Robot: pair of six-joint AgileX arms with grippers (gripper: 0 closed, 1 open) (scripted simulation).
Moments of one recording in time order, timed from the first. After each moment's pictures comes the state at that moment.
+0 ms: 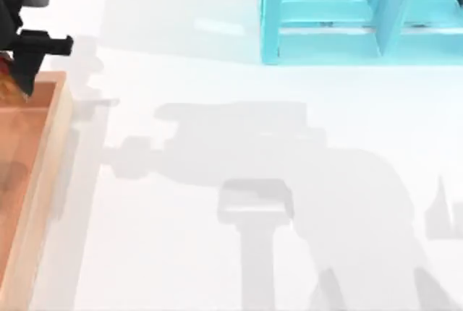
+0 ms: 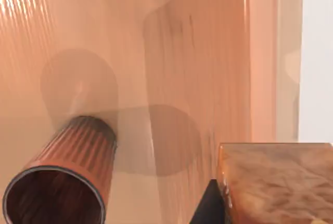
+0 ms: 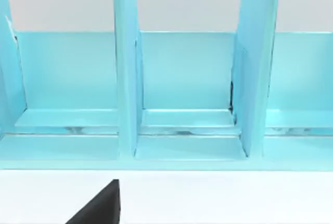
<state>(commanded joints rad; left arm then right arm) -0.05 1.98 1.75 -1.28 -0.01 0.07 0.00 0.00 0.00 0.00 0.00 0.00</state>
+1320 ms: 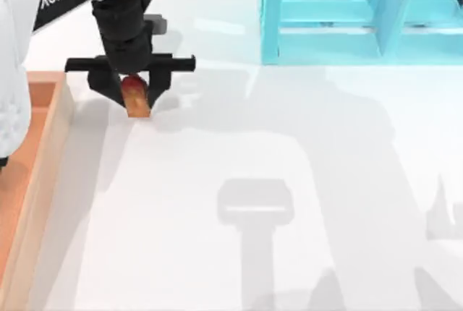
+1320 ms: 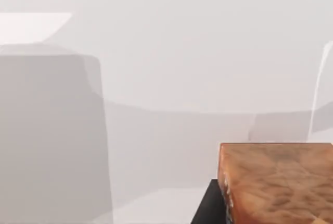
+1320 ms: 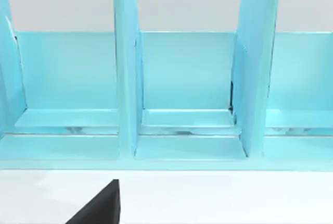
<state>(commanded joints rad) -0.31 2.46 2.09 -1.19 0.01 -0.27 0.00 0.00 0.00 0.00 0.00 0.00</state>
